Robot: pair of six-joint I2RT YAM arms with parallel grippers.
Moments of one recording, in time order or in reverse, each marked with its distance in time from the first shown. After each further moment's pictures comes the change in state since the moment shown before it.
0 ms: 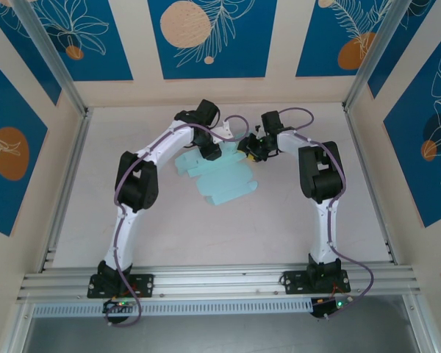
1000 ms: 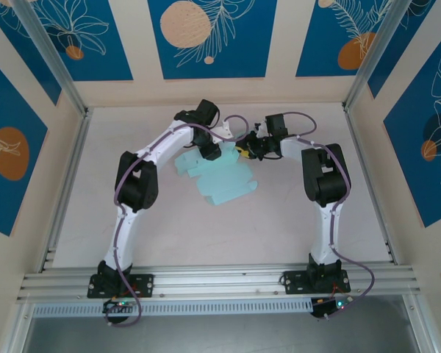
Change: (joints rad) left arm 0.000 0.000 0.000 -0.001 0.000 0.000; right arm -0.009 -0.074 -0.155 0.291 -0.205 0.157
